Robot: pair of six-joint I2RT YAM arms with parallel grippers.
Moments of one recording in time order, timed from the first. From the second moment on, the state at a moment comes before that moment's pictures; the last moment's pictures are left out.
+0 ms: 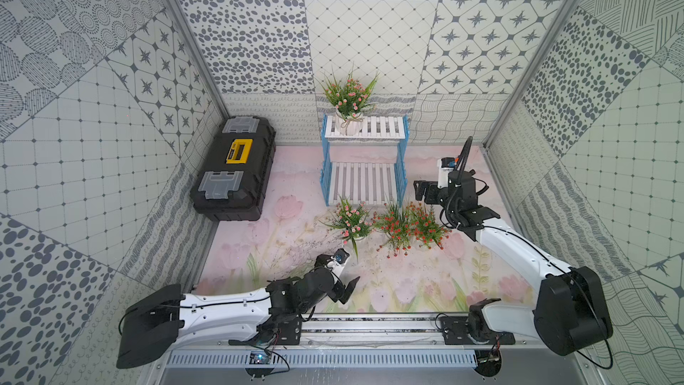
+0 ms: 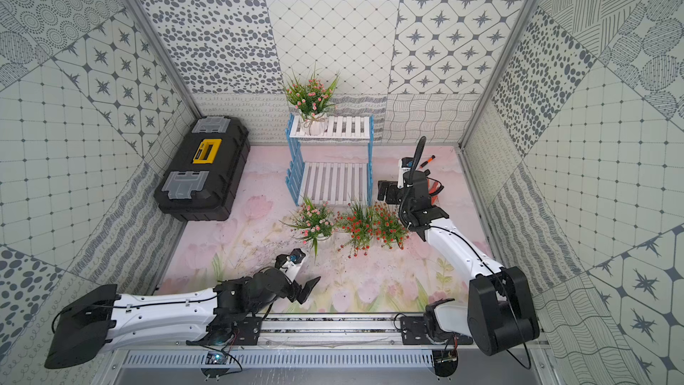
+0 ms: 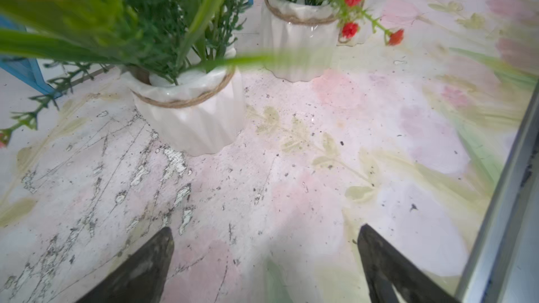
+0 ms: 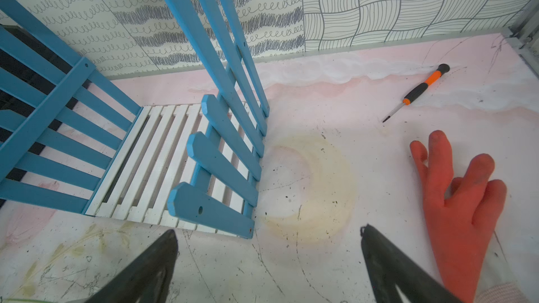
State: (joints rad) left arm -1.22 0.93 0.15 0.20 -0.38 -0.24; right arm 0.29 1.29 0.82 -0.02 0.05 0.25
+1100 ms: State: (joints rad) left arm -1.00 1.62 0.22 1.14 -0.23 -0.10; right arm 0.30 1.32 0.84 -0.06 0.06 0.24
